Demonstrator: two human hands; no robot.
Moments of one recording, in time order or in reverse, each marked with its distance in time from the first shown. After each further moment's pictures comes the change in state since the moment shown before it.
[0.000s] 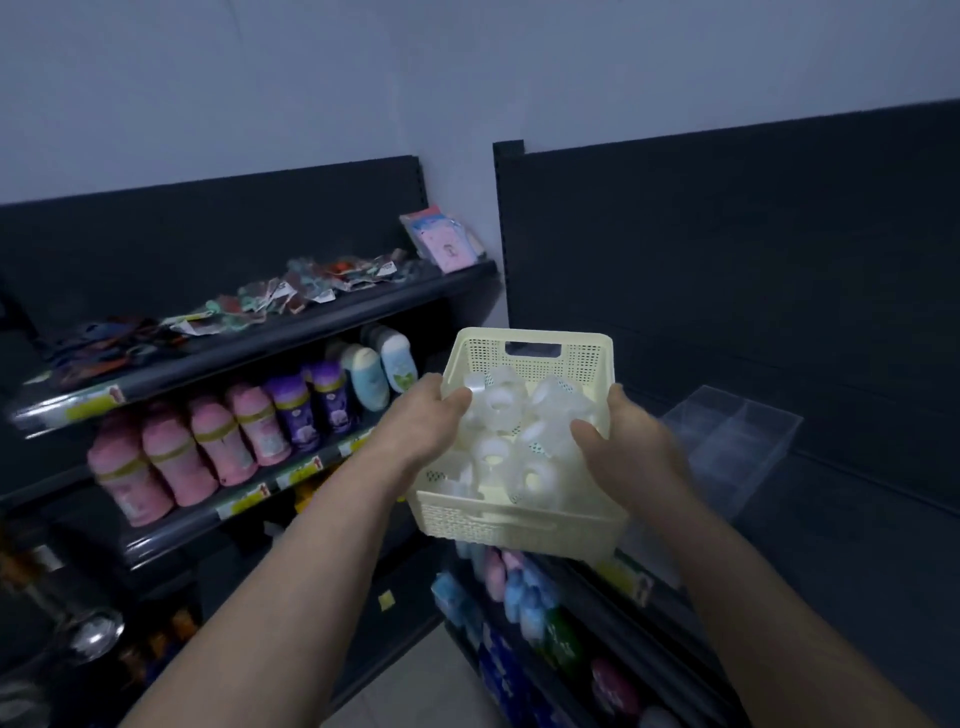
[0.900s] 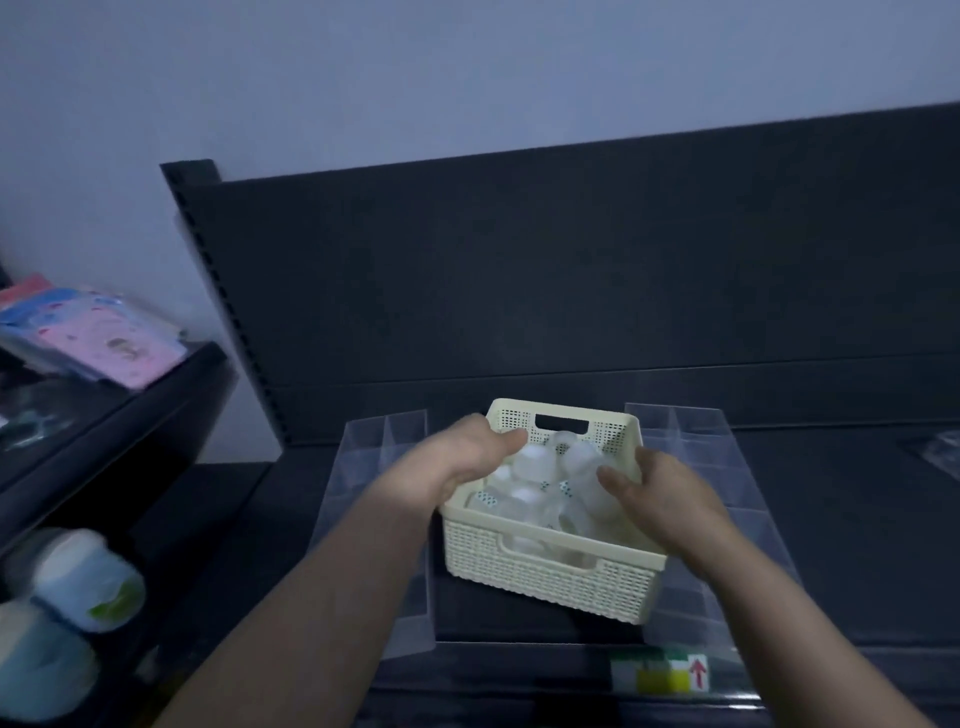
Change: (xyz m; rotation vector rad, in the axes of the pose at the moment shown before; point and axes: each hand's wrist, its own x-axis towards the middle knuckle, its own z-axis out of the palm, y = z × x) left_hand 0.219 0.058 0.117 0.228 -0.865 0.372; right_hand 0.076 0.026 0.034 -0.122 0.316 0.793
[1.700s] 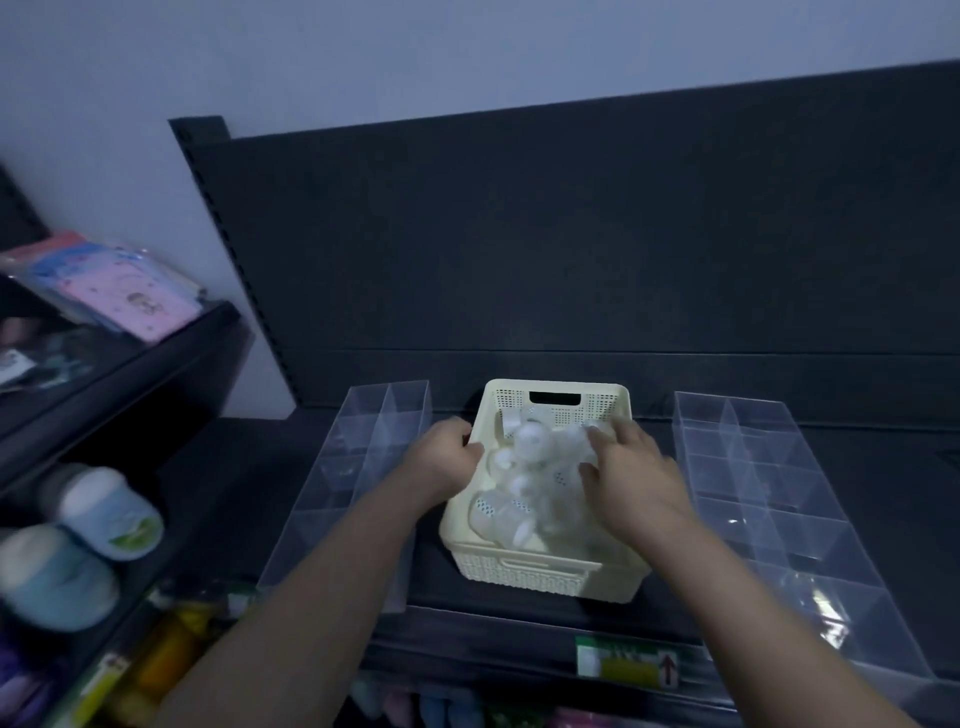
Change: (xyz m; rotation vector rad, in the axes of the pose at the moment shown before) left_hand 0.014 -0.042 0.033 0.121 0.211 0.047; right_hand 0.022 0.010 0.018 -0.341 -0.031 -0.260
